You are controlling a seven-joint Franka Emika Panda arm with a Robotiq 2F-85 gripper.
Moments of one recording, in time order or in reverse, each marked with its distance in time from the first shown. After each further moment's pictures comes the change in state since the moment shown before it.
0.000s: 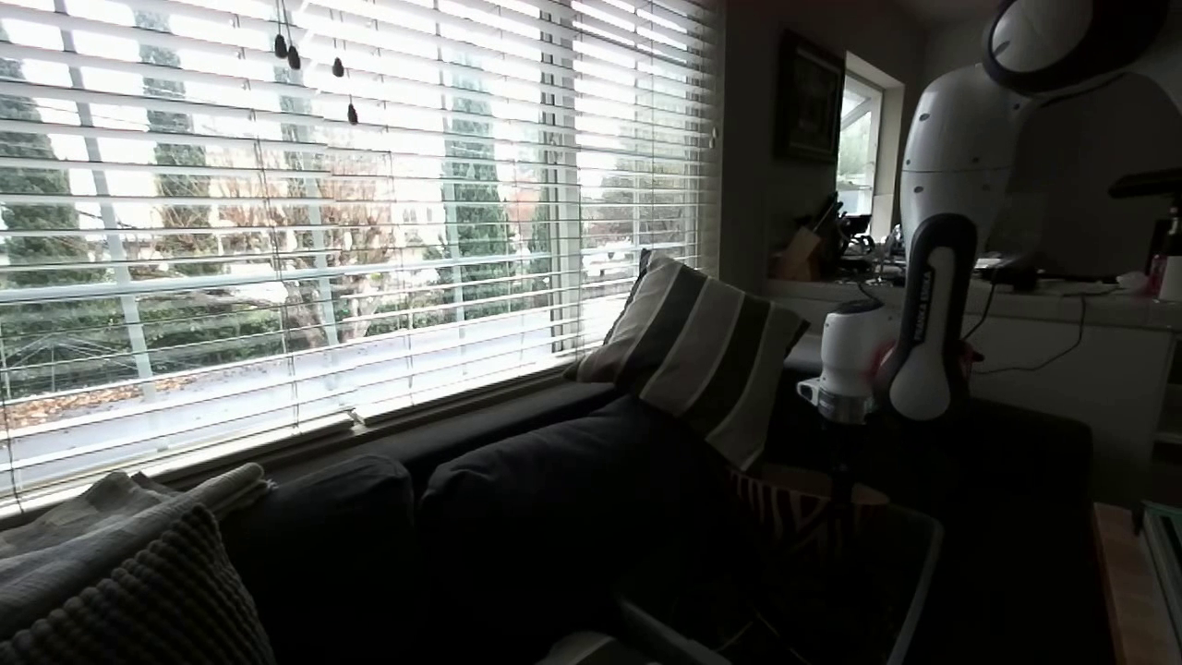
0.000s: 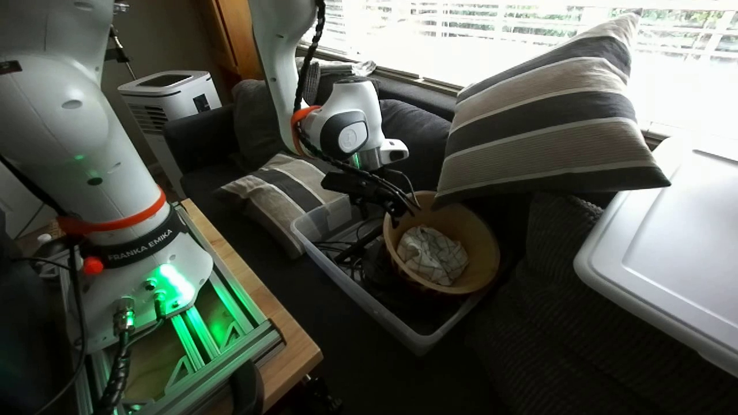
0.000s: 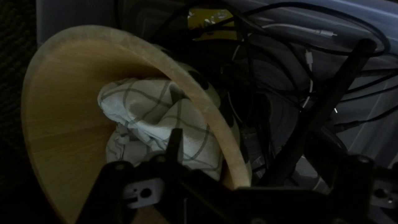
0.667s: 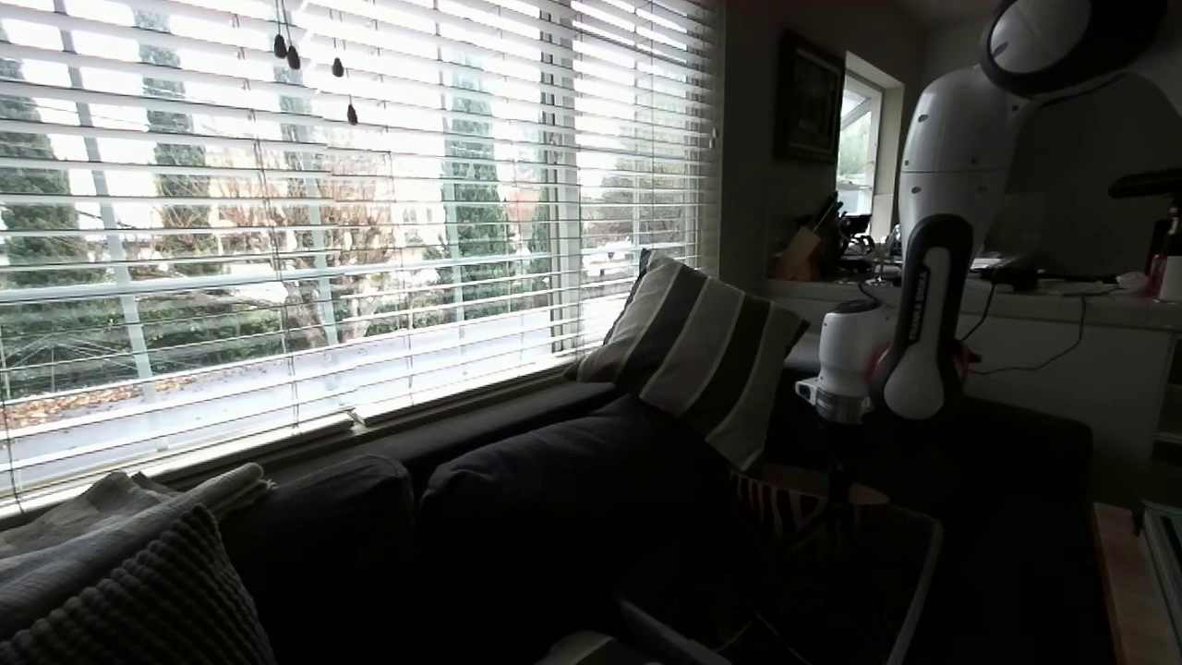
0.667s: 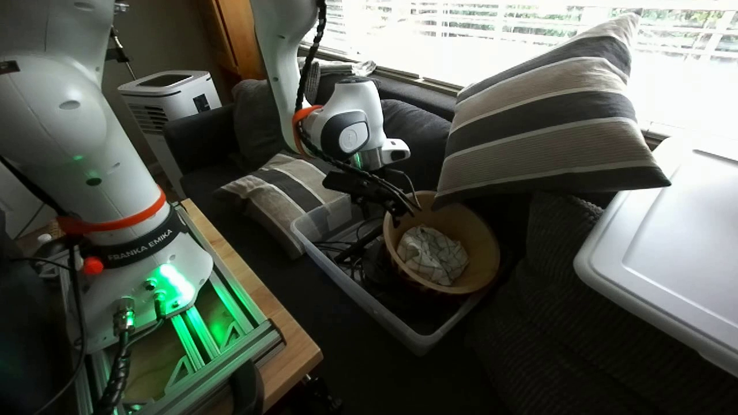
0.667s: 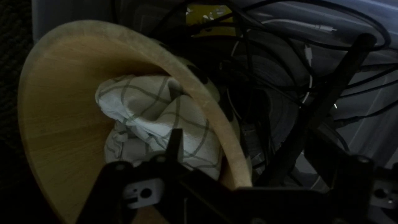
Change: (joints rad) arm -0.019 0.003 0.023 0.010 0.030 -0.003 -0.020
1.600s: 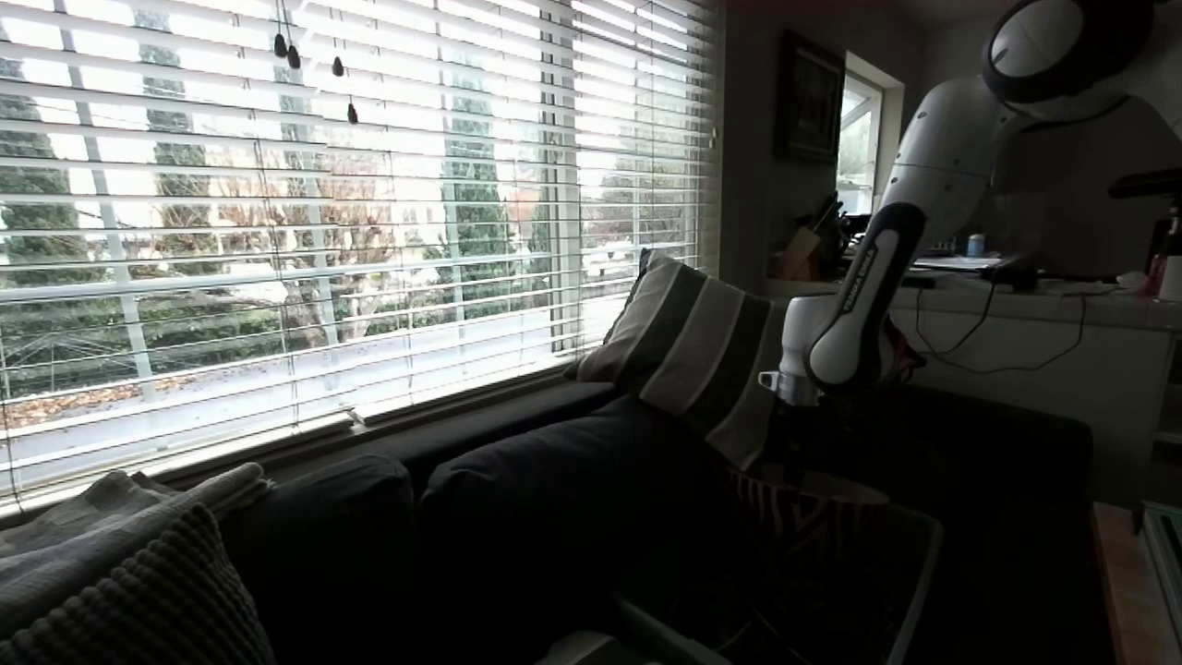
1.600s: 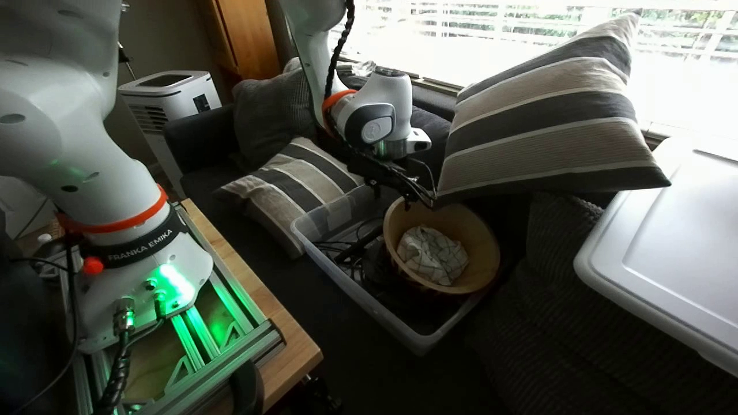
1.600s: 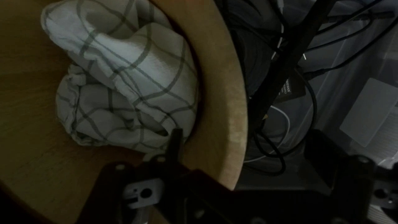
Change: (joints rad) arm -0.342 0.057 0.363 0.202 0.190 -0.184 -0.274
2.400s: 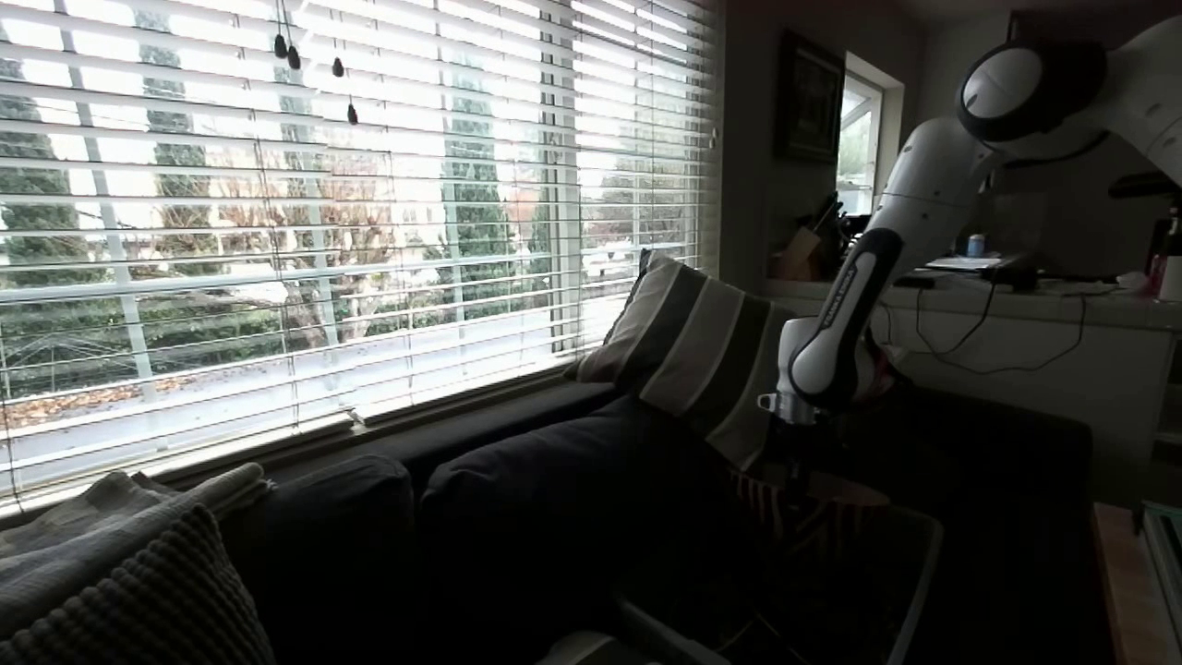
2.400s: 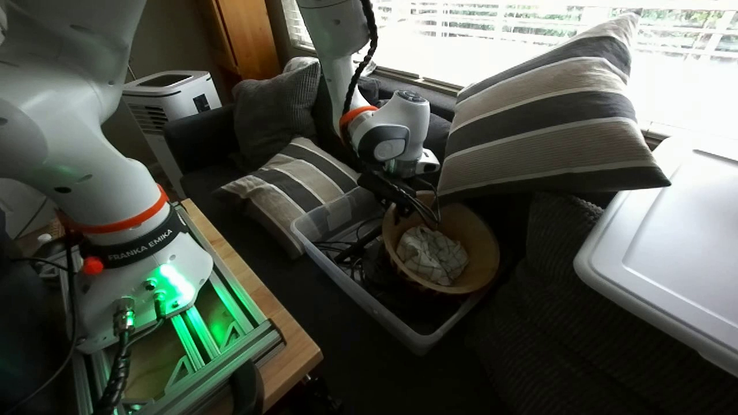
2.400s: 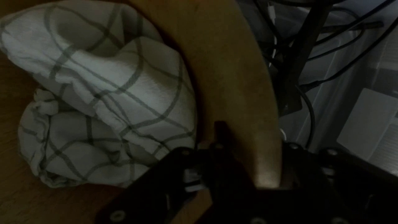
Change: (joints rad) arm -0.096 0.137 0.060 0.120 0.058 -0.094 -0.099
